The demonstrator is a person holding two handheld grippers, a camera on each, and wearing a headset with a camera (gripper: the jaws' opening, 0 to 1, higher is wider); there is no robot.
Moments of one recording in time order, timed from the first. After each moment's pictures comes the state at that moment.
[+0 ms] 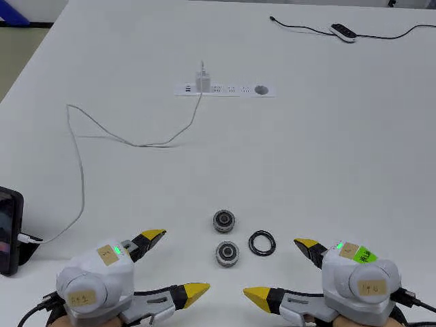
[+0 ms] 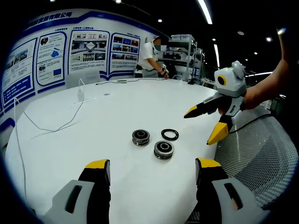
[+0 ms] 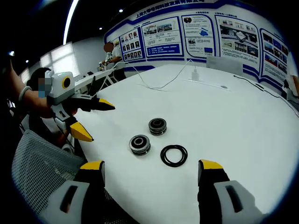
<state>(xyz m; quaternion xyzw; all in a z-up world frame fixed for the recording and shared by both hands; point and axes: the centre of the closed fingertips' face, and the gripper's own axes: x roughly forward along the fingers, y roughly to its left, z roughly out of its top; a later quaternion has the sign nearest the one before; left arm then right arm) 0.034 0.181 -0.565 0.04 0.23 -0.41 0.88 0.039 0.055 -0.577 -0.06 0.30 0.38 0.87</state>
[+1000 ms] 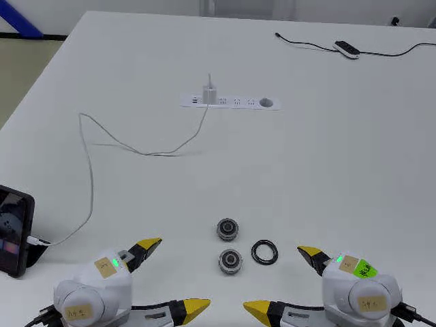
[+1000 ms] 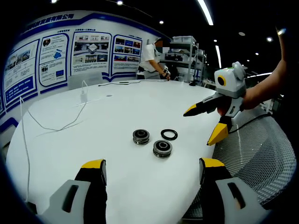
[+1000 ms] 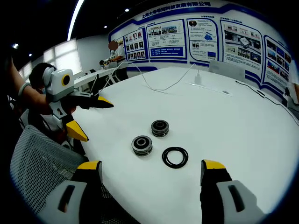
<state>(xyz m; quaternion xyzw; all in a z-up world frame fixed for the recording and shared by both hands) 0.027 0.187 -0.561 0.04 0.22 -0.40 0.89 0.037 0.057 -0.572 -0.08 0.29 0.39 0.87</state>
